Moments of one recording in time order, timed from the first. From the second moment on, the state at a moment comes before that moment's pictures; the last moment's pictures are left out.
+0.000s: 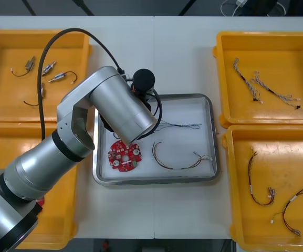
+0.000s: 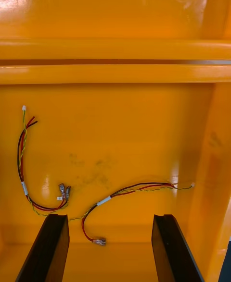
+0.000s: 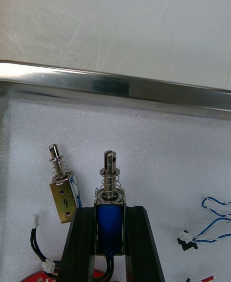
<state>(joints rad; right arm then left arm) -0.13 -0.84 -0.34 -2.16 -0.91 1.92 1.29 -0.70 0.31 -0.63 -1.76 0.16 1.65 -0.49</state>
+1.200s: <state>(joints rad) -0.13 -0.84 -0.35 -2.19 -0.94 1.92 1.29 -0.70 0.31 -0.68 -1.72 0.16 1.59 -0.42</state>
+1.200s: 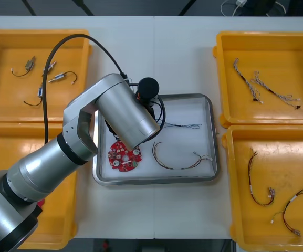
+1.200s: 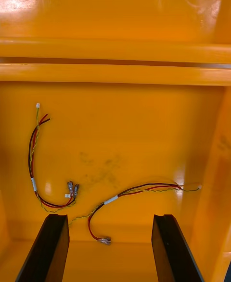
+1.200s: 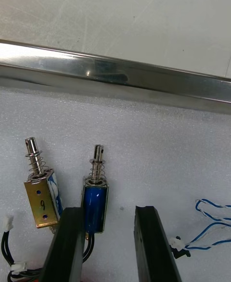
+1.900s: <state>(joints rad) -0.13 -0.84 -0.35 -2.21 -0.96 1.92 1.29 -0.70 0.38 -0.67 -1.87 0.22 1.71 -0.42</state>
